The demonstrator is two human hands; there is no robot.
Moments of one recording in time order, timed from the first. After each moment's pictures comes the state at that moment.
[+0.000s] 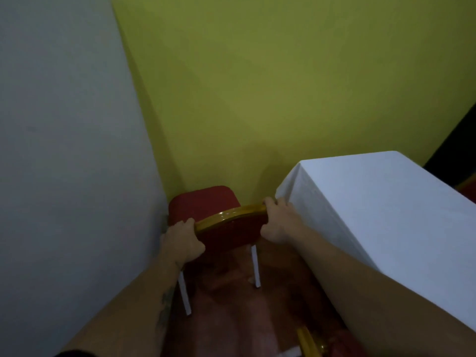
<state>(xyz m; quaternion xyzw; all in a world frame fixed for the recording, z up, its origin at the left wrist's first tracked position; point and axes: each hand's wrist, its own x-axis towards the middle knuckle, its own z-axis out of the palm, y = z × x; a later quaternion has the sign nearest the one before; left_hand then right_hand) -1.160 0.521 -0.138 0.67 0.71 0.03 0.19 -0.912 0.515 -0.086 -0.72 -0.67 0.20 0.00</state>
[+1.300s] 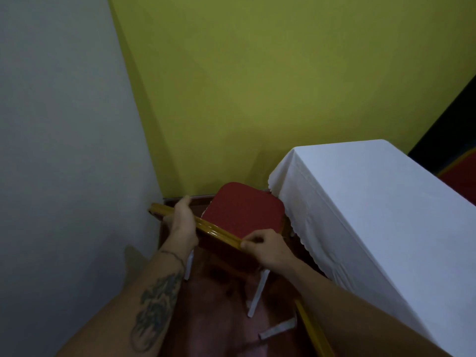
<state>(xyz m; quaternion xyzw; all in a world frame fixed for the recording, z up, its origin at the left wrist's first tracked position) -1.142 0.508 -0.131 0.08 0.64 0.51 0.57 -0.945 0.430 -0.140 -0.69 -0.58 0.40 0.18</state>
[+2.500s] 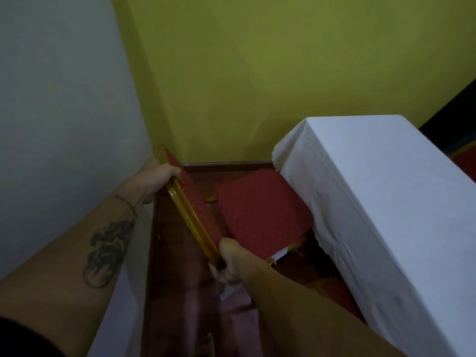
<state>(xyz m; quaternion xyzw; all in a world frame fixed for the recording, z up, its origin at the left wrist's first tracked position) -1.237 0.587 -0.146 0.41 0.66 0.31 0.55 -1.065 0.450 -0.207 -0.73 -0.02 0.67 0.14</state>
